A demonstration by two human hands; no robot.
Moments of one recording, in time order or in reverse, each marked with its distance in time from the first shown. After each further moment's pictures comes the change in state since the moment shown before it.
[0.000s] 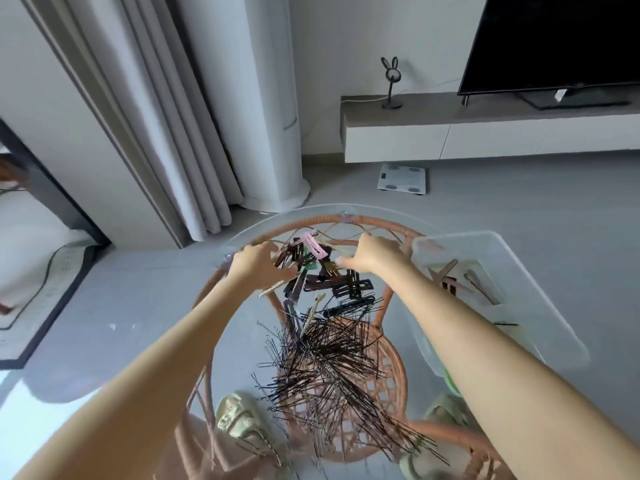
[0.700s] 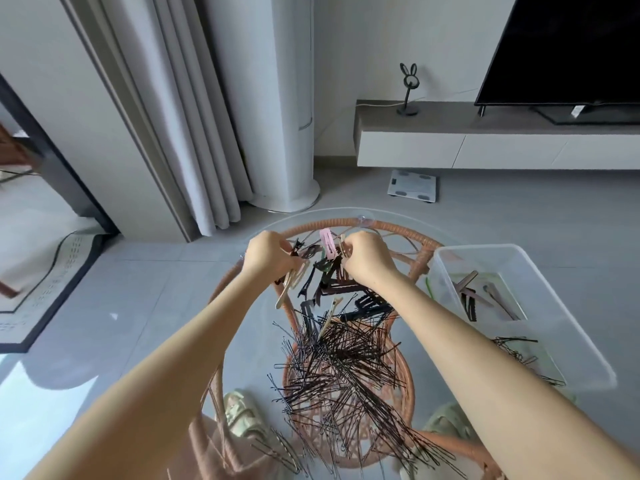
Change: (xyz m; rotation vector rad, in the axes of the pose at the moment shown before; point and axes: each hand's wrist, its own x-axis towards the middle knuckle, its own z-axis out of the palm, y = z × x) left_hand -0.005 -0.003 -0.013 -0.410 0.185 -0.090; right_hand 0.000 -0.039 0.019 0.295 0.262 -0.245
